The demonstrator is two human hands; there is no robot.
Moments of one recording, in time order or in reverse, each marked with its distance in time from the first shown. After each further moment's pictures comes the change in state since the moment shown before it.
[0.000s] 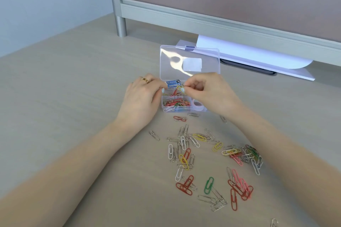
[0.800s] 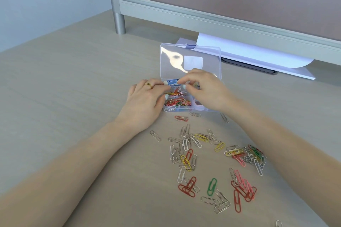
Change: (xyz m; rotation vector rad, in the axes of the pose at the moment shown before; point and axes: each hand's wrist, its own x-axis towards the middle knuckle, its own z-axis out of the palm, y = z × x) left_hand -0.004 -0.011 0.012 0.096 -0.126 -0.001; right_hand 0.029 0.024 0.008 -0.298 -0.092 -0.139
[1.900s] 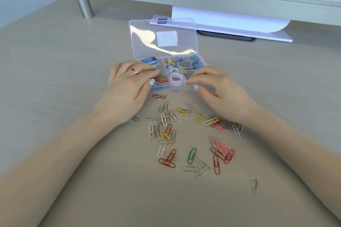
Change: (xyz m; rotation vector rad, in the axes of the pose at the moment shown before) left_hand -0.009 0.022 -0.007 0.024 0.011 0.257; right_hand -0.105 0.015 -0.012 0.022 0.171 0.012
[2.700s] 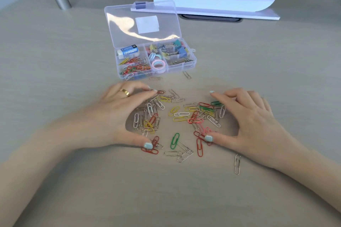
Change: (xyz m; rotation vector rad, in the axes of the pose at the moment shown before) left_hand -0.030 0.033 -0.023 -0.121 -0.673 0.046; right_hand -0.111 -0.016 -0.026 -0.294 -0.075 0.234
